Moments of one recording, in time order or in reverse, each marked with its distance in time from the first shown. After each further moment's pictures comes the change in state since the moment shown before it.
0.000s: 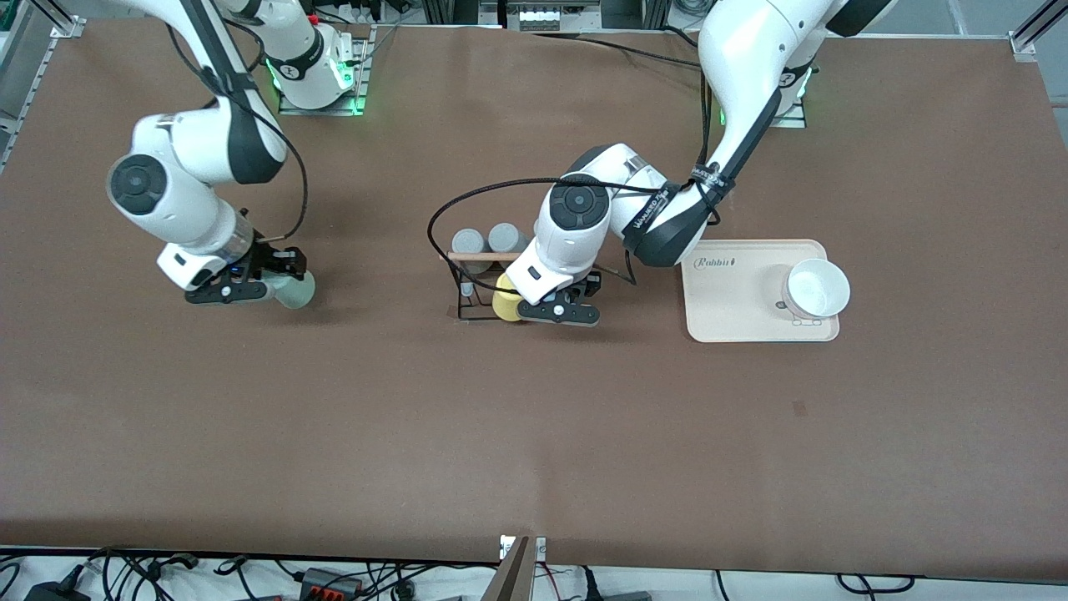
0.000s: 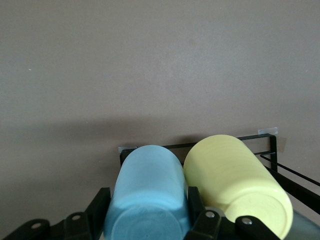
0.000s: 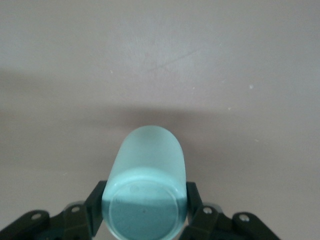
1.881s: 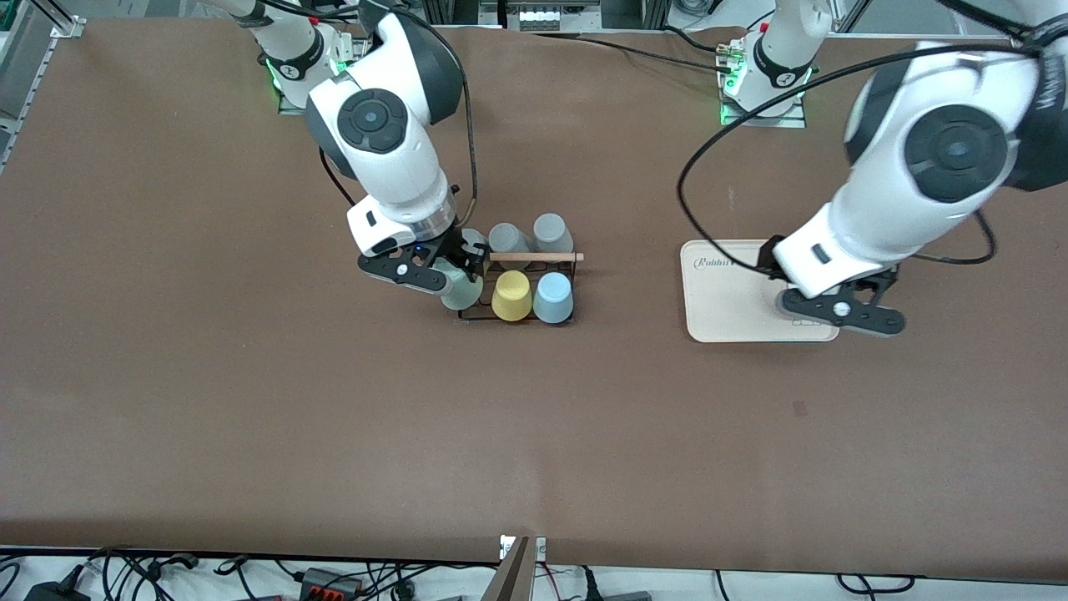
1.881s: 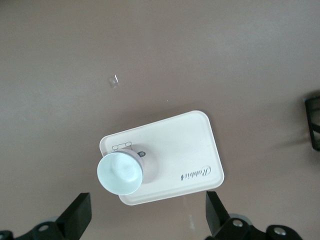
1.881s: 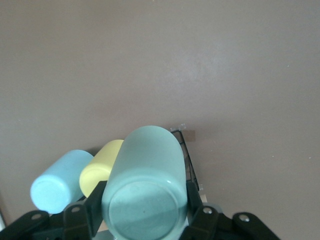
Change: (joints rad) left arm 0.442 -0.392 0.011 0.040 0.067 -0.579 0.668; right arm 0.326 0.264 0.197 0.525 -0.085 -0.133 0.912
